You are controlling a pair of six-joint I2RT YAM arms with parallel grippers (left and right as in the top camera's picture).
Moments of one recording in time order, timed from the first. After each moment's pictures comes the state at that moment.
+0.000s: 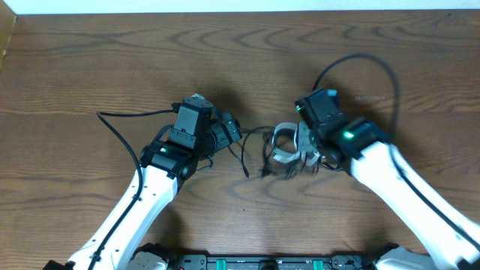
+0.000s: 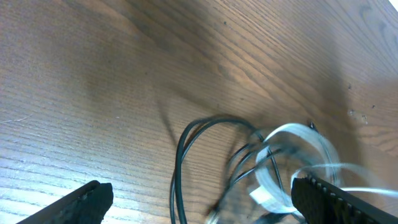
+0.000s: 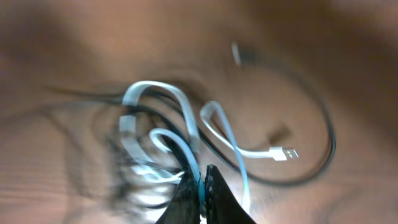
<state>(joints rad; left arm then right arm) -0.39 1.28 0.86 -0.50 0.10 -0.84 0.57 1.40 1.14 -0.81 0.21 0.56</state>
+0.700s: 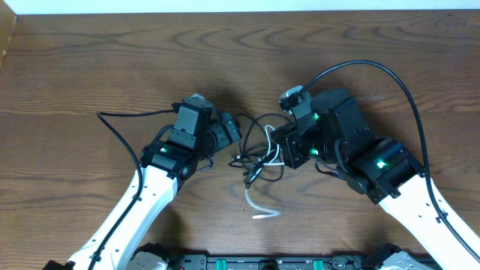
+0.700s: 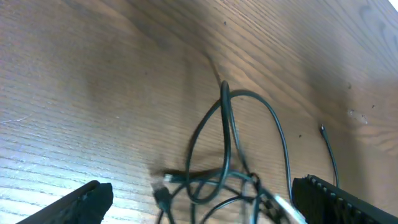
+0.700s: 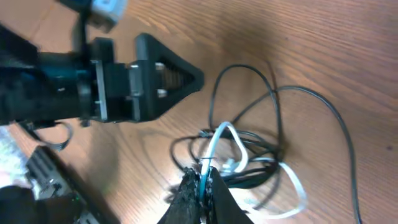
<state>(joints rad) -0.39 1.28 0.86 -0.50 0.10 -0.84 0.62 1.23 1.16 -0.70 -0.27 0.27</state>
